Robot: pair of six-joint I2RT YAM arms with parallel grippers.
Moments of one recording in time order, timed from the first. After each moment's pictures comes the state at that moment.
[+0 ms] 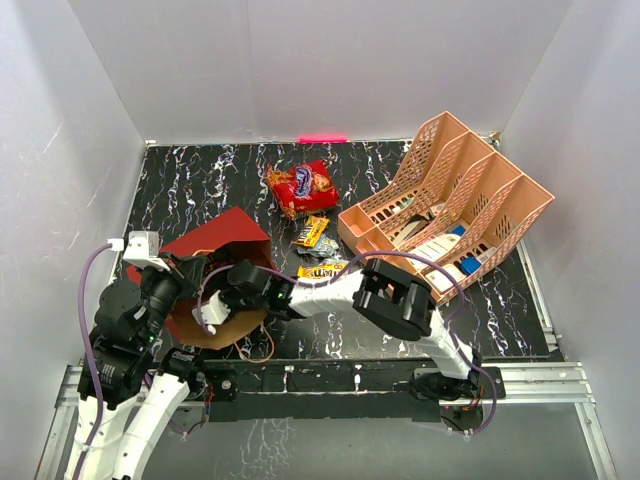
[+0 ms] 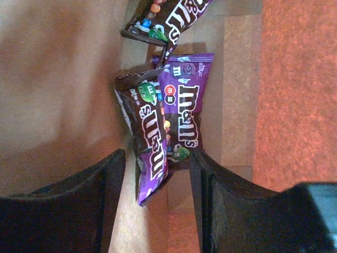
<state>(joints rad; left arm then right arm) -0.29 0.30 0.78 -0.63 -0.02 -0.34 1.20 2.16 1.42 0.31 -0.05 -1.18</state>
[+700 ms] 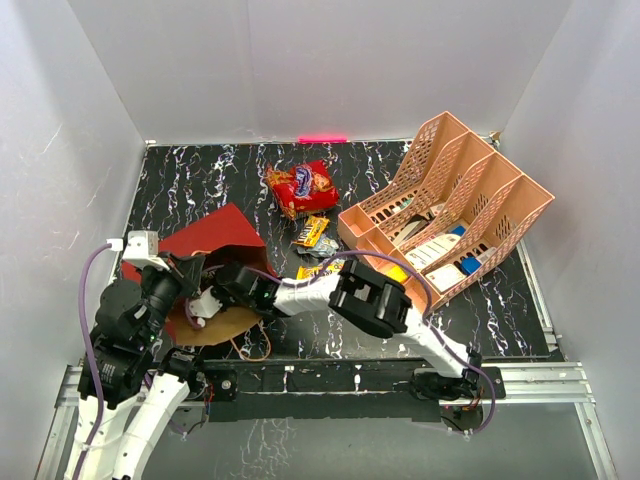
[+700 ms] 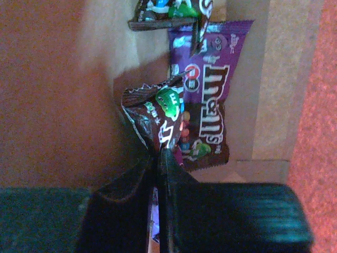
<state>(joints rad) -0.29 0.31 0.78 -0.63 -0.04 -0.35 1.19 2.43 1.69 0.29 0.11 -1.22</state>
